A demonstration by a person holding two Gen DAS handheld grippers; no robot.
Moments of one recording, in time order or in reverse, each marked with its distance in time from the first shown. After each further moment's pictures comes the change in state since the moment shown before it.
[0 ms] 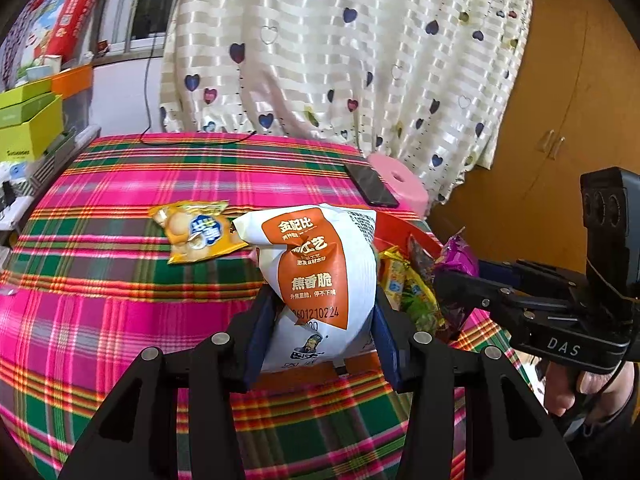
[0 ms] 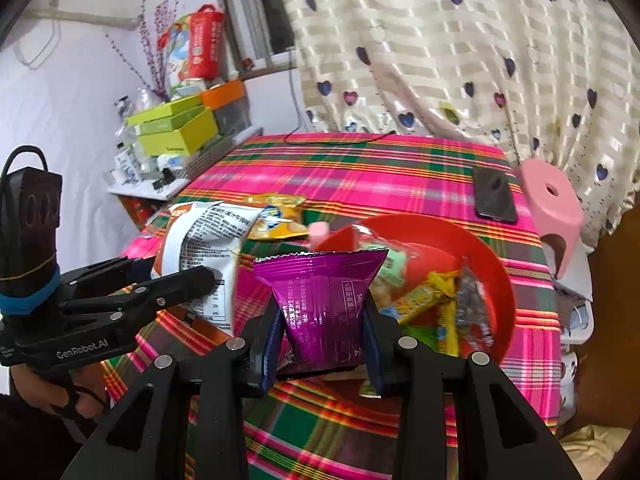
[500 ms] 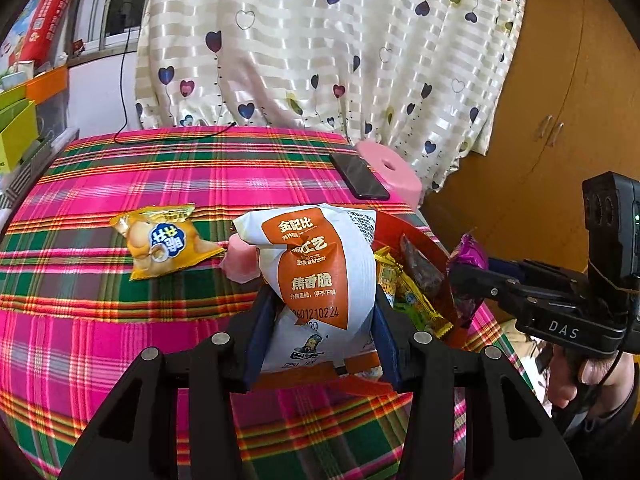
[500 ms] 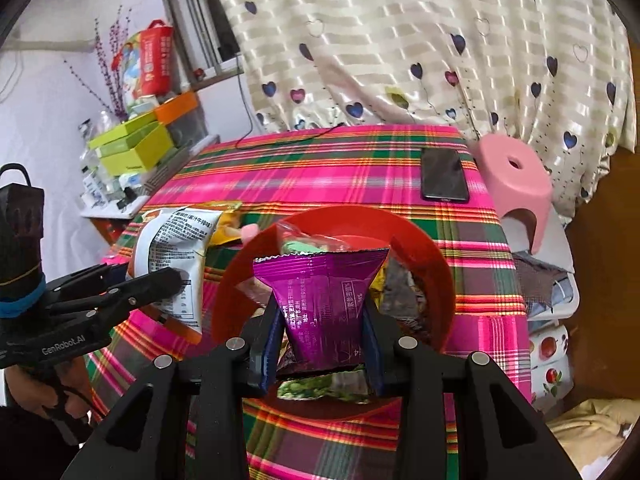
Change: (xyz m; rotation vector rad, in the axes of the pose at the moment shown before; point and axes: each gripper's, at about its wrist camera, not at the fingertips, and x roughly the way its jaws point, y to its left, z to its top) left arm 0.042 -0.016 0.015 0.030 0.048 -0.023; right arm 0.002 -0.061 -0.005 0.103 0.005 -0.074
